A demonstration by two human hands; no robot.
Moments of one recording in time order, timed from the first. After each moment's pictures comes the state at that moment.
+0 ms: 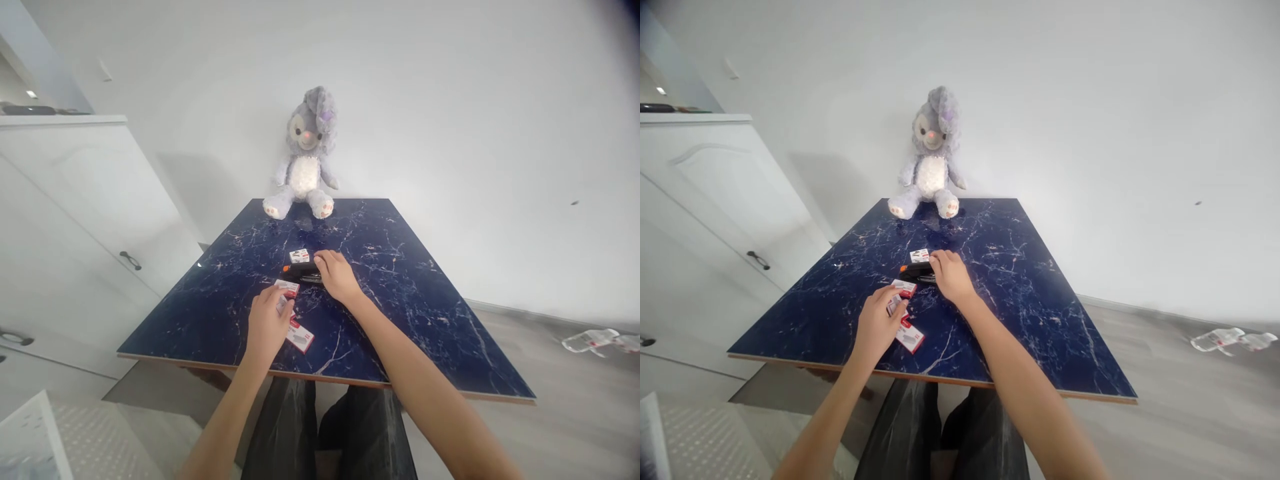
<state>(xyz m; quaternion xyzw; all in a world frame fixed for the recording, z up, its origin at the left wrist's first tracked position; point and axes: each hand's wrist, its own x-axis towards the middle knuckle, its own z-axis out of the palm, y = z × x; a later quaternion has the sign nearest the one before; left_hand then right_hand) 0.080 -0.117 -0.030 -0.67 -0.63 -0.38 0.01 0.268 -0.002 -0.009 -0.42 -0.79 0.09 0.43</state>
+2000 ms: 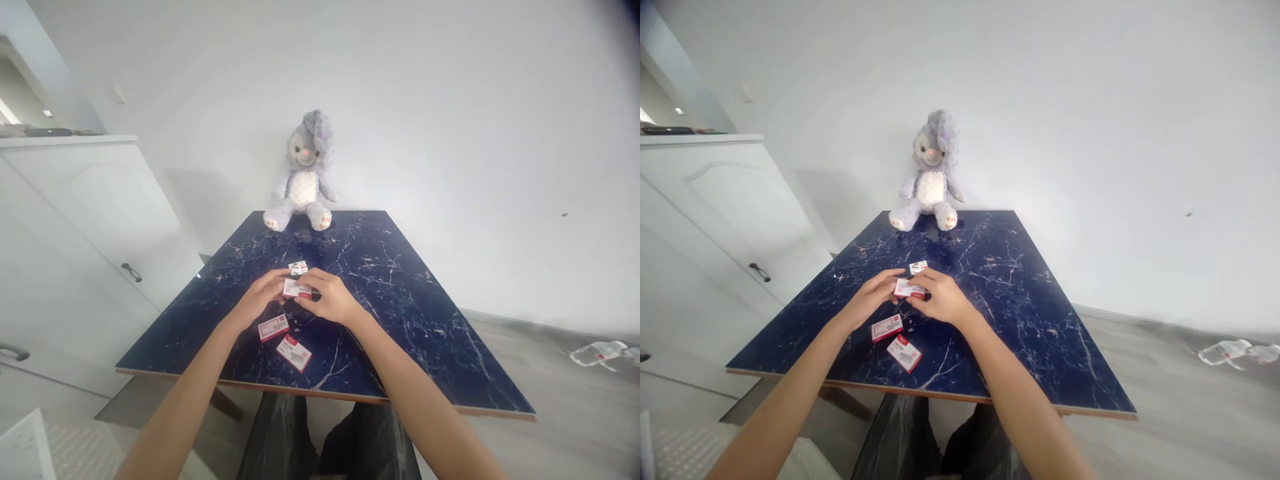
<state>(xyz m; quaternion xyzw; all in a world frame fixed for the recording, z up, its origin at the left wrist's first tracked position) 0.042 -0.060 0.015 -0.62 -0.44 -0.45 -0.47 0.266 -0.031 0.015 -0.22 -0.86 0.14 0.43</state>
